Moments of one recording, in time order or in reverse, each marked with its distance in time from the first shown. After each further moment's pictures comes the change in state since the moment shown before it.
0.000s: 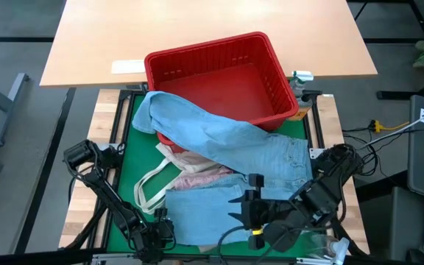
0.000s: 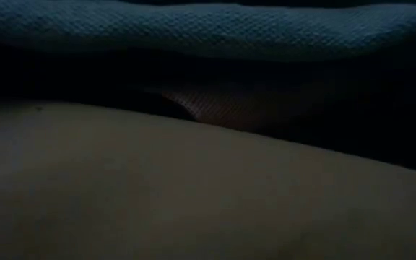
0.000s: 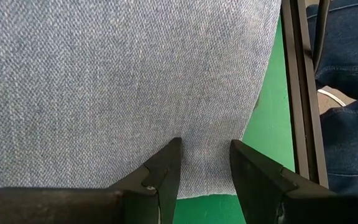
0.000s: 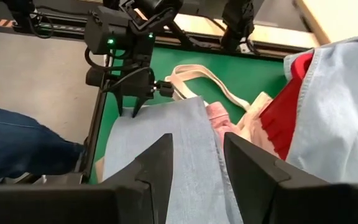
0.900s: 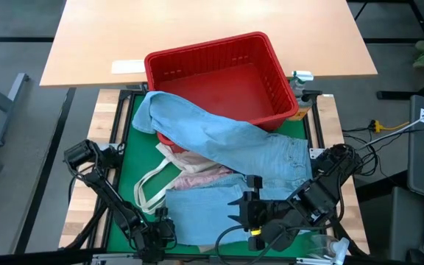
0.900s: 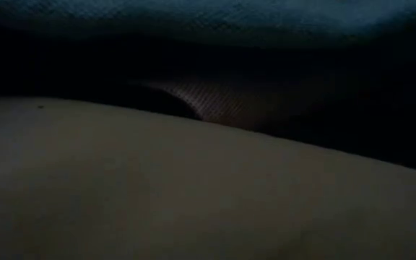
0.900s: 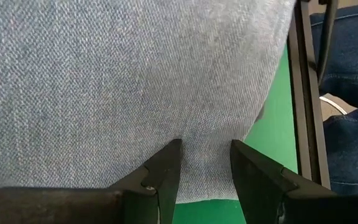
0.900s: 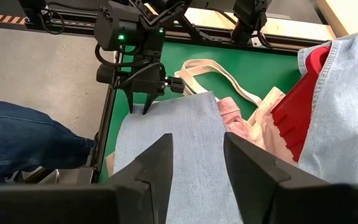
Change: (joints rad) left arm 0.015 0.000 0.000 0.013 -0.019 -0.002; right arm -0.011 0.003 -0.001 0.003 -0.051 0.009
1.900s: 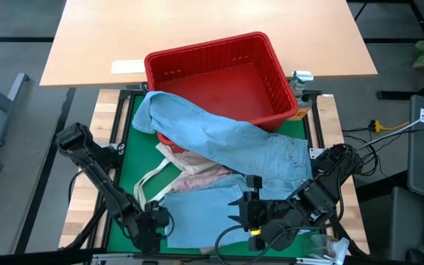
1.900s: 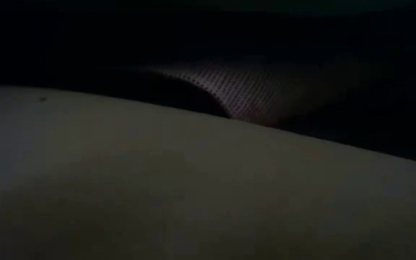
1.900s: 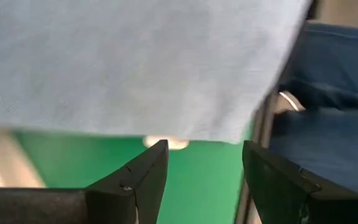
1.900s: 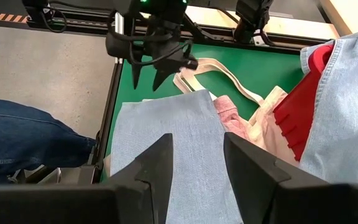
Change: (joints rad) left arm 0.035 -0.229 0.000 -0.224 0.176 -0.215; right arm 0.000 0.000 0.000 -0.002 -0.010 0.000
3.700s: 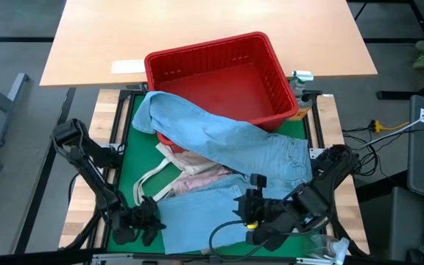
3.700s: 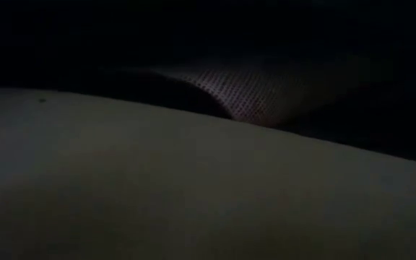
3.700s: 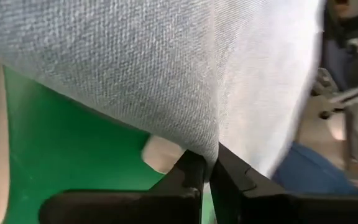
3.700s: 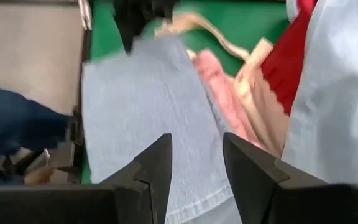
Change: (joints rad) left arm -0.138 -0.089 -0.299 0.402 -0.368 -0.446; right arm 0.000 0.003 -0.081 -0.120 0.004 0.181
